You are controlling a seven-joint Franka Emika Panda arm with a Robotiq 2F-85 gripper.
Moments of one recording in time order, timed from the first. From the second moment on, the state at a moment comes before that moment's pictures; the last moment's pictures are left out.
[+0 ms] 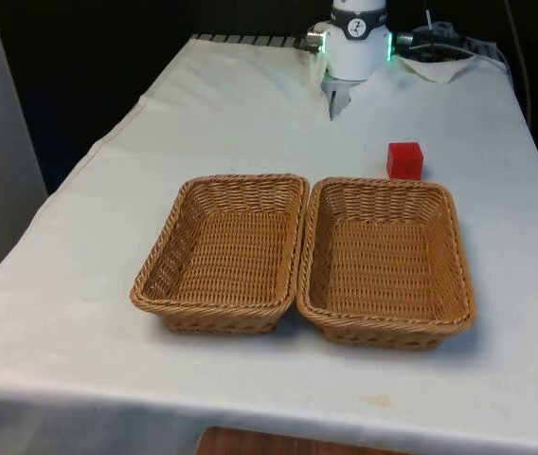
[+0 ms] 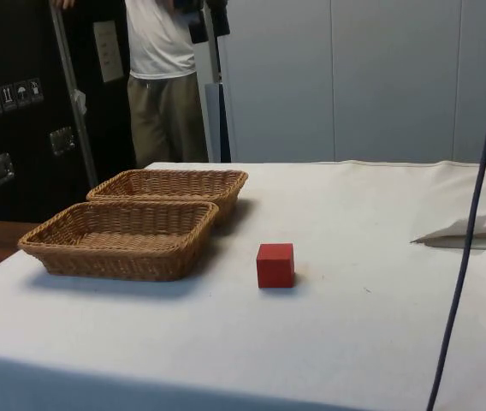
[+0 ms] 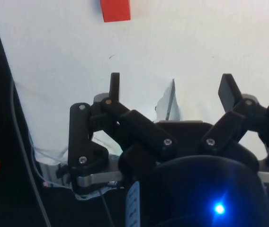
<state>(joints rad) 0.42 -0.08 -0.32 -1.98 -0.04 1.82 0.08</state>
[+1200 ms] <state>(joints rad) 0.42 -0.15 -0.17 -2.29 -0.05 2.13 0.22</state>
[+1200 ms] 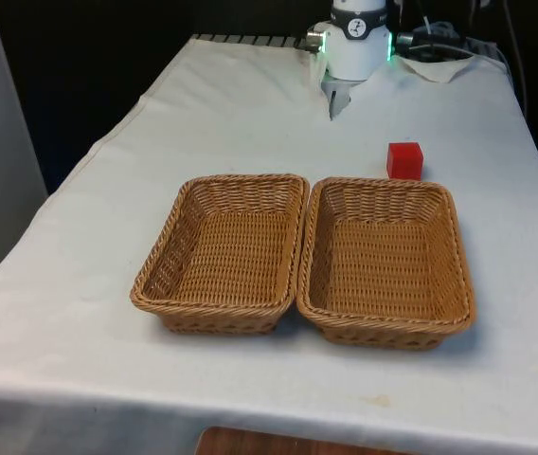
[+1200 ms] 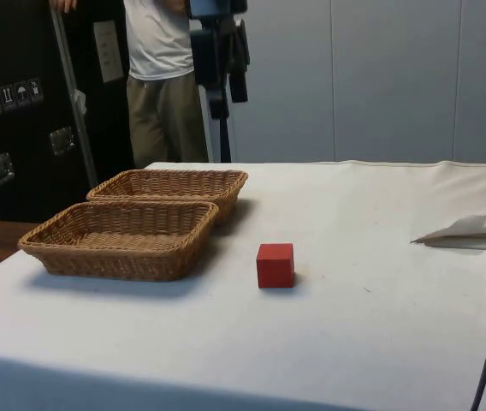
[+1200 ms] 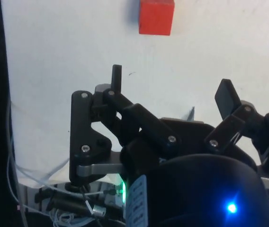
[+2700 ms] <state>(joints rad) 0.38 -0.07 -0.18 -2.65 -0.01 2.64 0.10</state>
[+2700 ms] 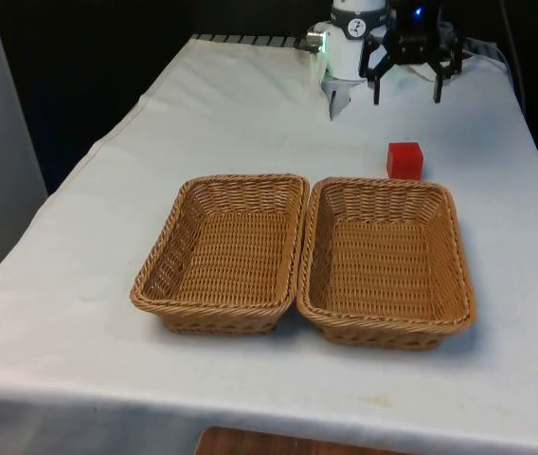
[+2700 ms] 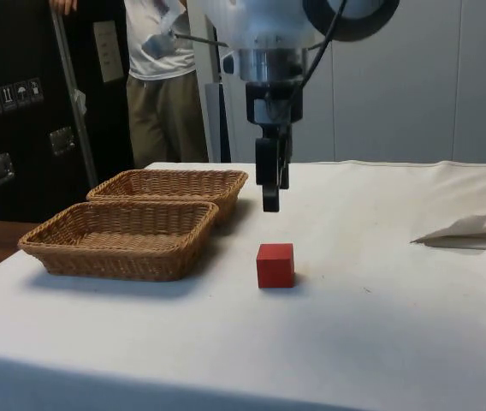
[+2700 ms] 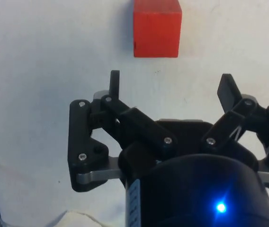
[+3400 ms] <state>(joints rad) 0.38 0.06 -0.14 -2.64 0.00 2.76 0.14</state>
